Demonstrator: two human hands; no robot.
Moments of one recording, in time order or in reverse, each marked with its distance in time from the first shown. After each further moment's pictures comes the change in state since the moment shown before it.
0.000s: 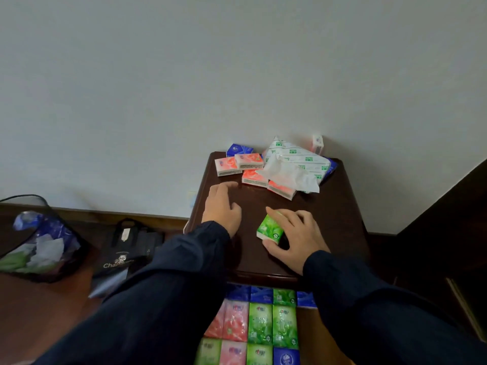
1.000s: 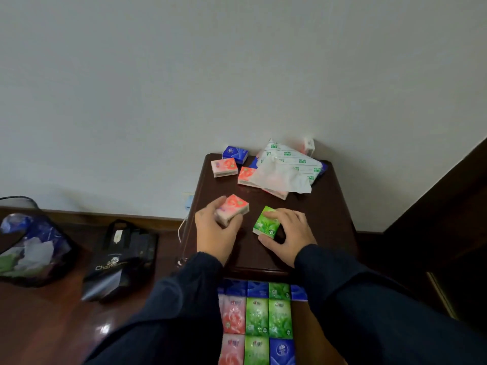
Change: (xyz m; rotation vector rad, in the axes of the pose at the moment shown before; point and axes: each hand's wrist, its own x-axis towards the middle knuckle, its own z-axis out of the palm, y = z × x) left_hand -0.045 -0.025 0.003 -0.393 0.119 -0.053; right_hand 0.001 -0.015 -0.010 0.178 0.020 0.097
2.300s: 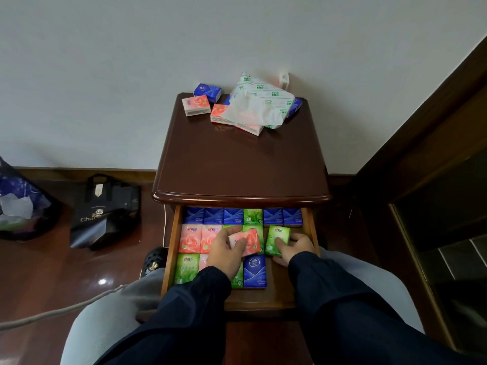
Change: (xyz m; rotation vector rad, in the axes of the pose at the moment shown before) left_hand -0.177 -0.073 0.042 -0.042 -0.318 -0.448; right_hand -0.173 0.037 0.053 0.727 -0.007 1.228
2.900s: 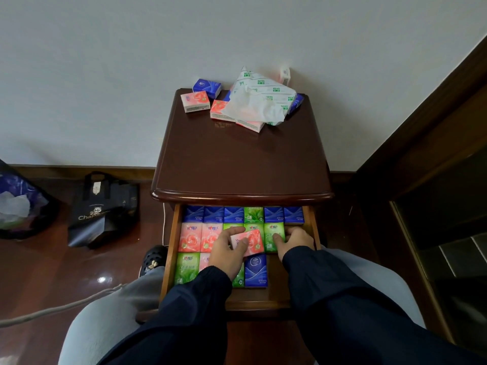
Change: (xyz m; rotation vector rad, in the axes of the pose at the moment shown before) left_hand 0.003 -0.004 0.002 -0.039 -0.048 -0.041; right_hand -0.018 -0.020 0.001 -0.604 0.144 -0.258
